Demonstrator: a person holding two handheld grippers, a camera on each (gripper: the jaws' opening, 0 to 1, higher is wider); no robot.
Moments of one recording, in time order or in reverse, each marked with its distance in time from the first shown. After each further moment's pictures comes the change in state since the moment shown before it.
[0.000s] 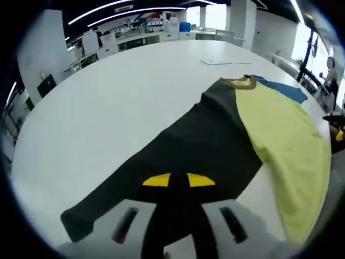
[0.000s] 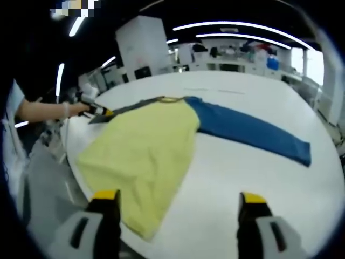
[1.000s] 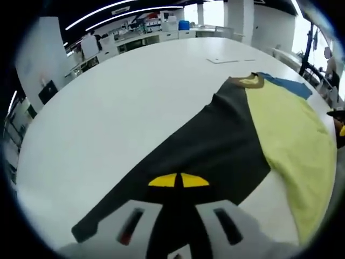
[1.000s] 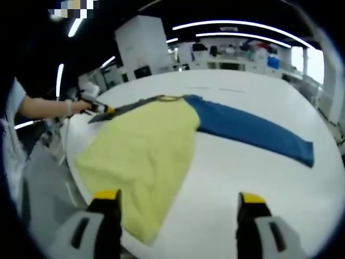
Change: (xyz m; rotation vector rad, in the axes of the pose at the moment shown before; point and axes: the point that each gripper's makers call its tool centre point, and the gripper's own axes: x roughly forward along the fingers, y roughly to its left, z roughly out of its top) left arm 0.005 0.024 0.007 0.050 0.008 0.029; right arm 0.010 -0.001 0.002 0.012 0.009 0.005
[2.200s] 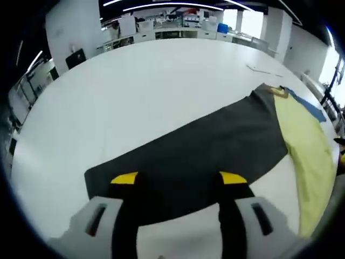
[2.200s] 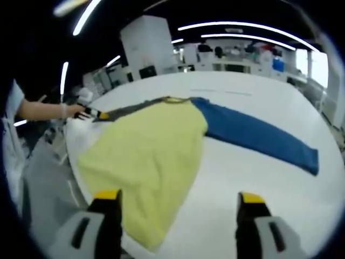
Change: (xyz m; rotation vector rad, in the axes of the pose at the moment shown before) left arm -0.040 0.057 -0.055 -0.250 0.029 0.128; right arm 0.008 0.011 0.009 -0.032 -0.006 0.027
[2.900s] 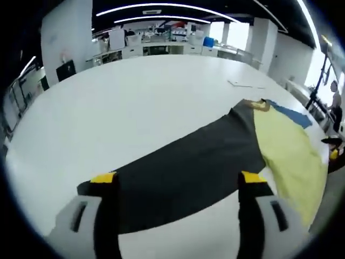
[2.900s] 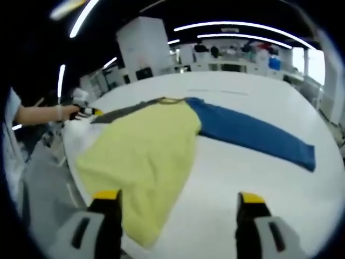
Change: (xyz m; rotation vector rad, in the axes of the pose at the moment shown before) left arm -0.022 -0.035 0.035 0.033 -0.179 -0.148; right arm -0.006 -0.014 0.000 0.033 -0.017 -0.019
